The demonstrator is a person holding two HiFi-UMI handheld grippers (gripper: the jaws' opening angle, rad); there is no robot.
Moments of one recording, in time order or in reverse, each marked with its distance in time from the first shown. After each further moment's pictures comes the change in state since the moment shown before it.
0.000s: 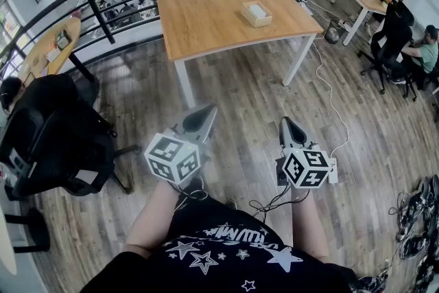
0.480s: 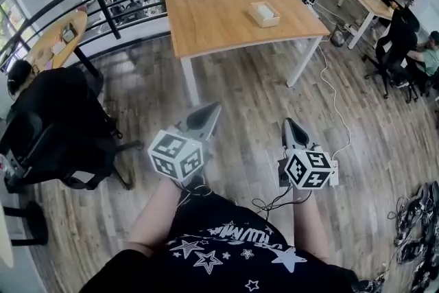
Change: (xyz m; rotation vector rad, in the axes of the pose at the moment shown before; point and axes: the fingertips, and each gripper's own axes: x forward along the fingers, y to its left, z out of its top) left arm -0.015 0.000 0.002 -0.008 0.000 0.005; right arm -0.011 0.015 -0.003 0.002 0.009 0.009
